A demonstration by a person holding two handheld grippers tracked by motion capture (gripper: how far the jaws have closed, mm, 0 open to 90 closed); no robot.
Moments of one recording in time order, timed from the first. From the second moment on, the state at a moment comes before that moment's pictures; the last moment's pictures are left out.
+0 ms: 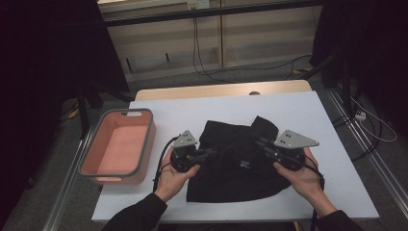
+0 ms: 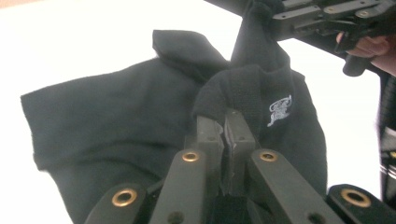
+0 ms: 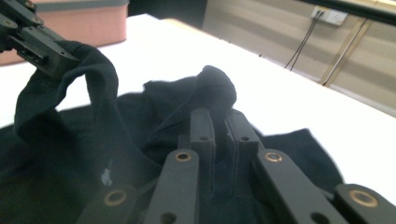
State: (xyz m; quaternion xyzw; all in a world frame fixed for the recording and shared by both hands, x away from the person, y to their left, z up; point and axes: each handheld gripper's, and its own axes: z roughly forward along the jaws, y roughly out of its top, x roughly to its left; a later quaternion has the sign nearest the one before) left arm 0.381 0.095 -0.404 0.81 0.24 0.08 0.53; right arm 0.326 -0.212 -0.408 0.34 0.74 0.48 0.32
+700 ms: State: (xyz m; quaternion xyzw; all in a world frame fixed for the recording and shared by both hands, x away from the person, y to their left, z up) left arm 0.397 0.107 -0.415 0.82 0.26 0.10 0.51; right arm 0.340 -0.209 -0.432 0.36 0.76 0.46 0.29
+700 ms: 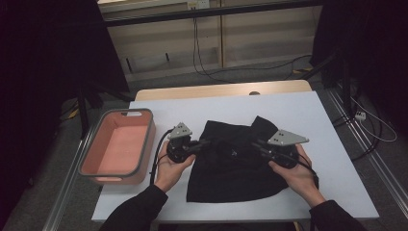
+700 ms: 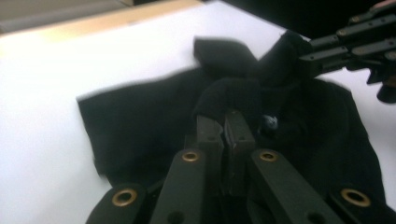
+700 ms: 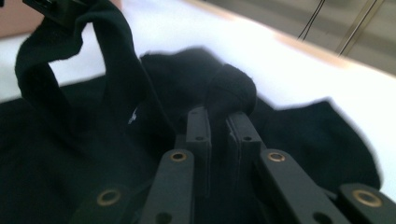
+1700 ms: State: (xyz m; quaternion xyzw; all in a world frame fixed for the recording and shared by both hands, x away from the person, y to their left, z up) left arm 0.352 0.120 -0.435 0.84 0.22 0.06 0.49; right arm 0.325 -0.214 -0.450 0.35 0.78 0.43 0.28
